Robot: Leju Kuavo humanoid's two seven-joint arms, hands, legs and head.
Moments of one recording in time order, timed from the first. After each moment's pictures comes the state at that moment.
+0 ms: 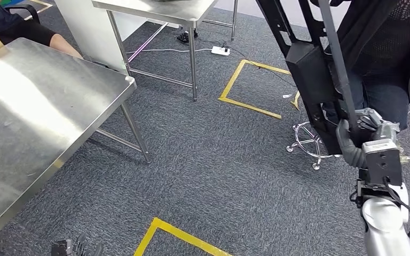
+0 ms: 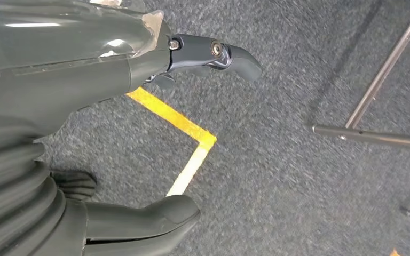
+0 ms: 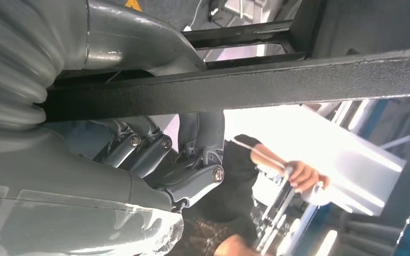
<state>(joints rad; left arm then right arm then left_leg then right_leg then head) -0.05 -0.02 0.38 -0.48 0.07 -0.02 -0.59 -0.22 -0.34 0.06 -1.67 0.14 -0.28 -0.28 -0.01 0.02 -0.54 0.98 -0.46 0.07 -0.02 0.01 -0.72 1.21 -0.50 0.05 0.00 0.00</state>
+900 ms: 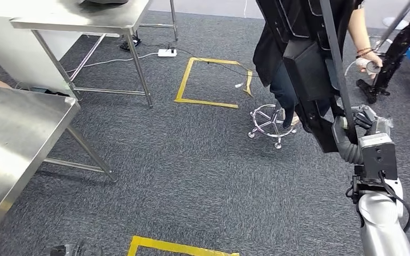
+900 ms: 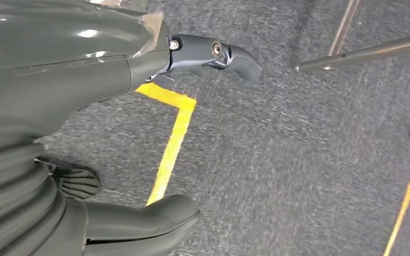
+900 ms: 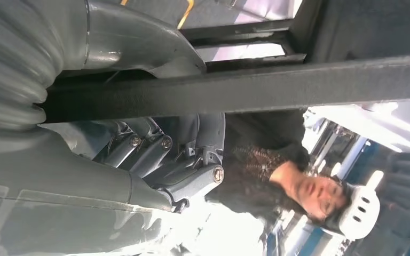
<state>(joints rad) -0.03 -0.03 0.43 -0.50 0.05 -0.03 -0.59 -0.25 -0.33 0.07 -1.64 0.16 -0.28 -0.28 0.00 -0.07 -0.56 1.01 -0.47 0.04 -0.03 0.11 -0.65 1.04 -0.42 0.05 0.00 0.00</state>
